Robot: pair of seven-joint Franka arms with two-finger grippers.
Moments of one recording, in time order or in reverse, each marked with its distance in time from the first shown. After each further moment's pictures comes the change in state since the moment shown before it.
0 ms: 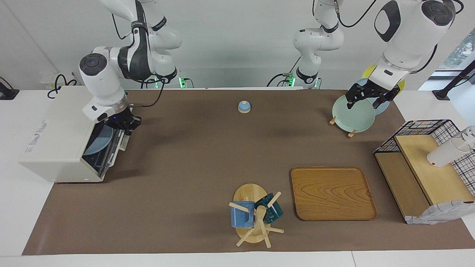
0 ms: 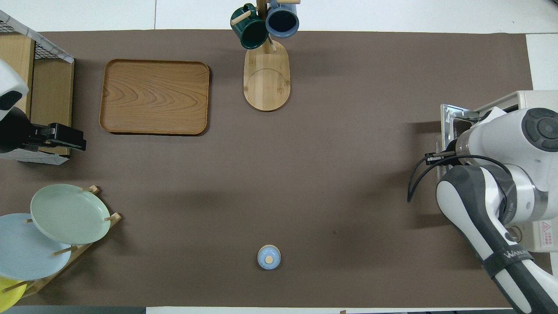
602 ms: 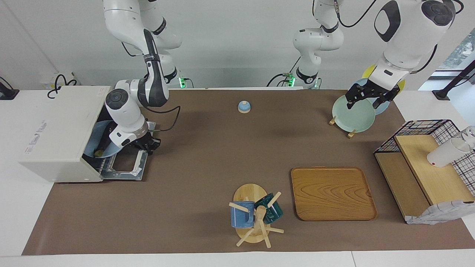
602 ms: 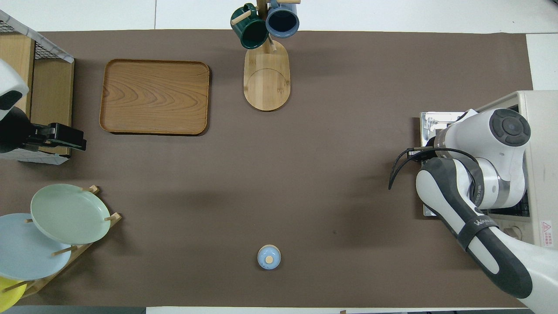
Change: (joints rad) left arm 0.000 0.000 0.000 0.000 0.000 0.000 0.000; right arm 0.021 0.135 -0.011 0.016 0.055 0.117 0.051
